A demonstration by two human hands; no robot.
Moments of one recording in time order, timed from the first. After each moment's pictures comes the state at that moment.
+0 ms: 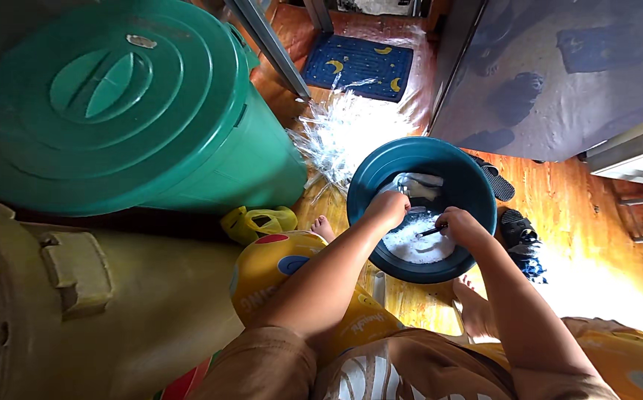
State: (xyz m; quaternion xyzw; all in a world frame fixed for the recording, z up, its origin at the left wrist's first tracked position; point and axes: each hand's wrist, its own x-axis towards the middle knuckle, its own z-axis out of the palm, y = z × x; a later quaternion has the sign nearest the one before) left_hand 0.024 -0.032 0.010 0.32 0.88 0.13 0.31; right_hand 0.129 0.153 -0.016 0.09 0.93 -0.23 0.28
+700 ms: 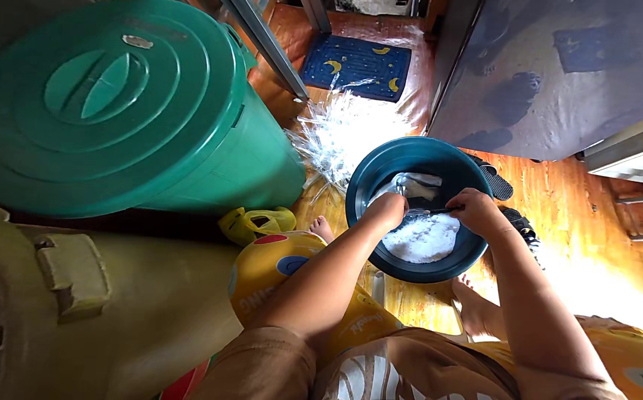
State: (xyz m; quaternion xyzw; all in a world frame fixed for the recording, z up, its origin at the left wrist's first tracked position) left_hand 0.026 -0.031 0.008 0.31 0.88 0.12 0.33; right_hand 0.131 0.167 0.032 0.13 0.94 -0.29 0.11
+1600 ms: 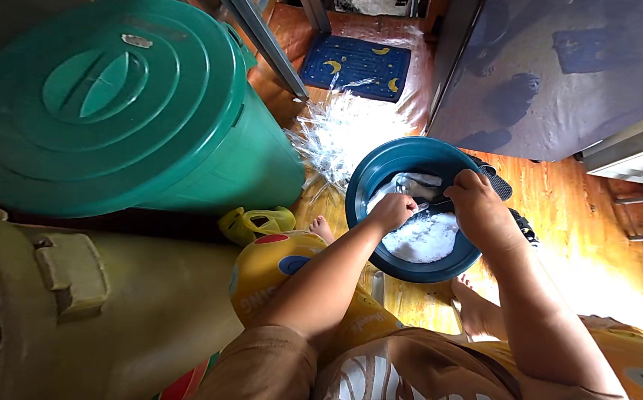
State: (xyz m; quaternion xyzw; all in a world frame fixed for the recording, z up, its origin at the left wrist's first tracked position) left_hand 0.029 -0.033 0.003 0.35 0.85 0.26 0.30; right_hand 0.141 0.124 0.095 0.01 0.99 -0.15 -0.06
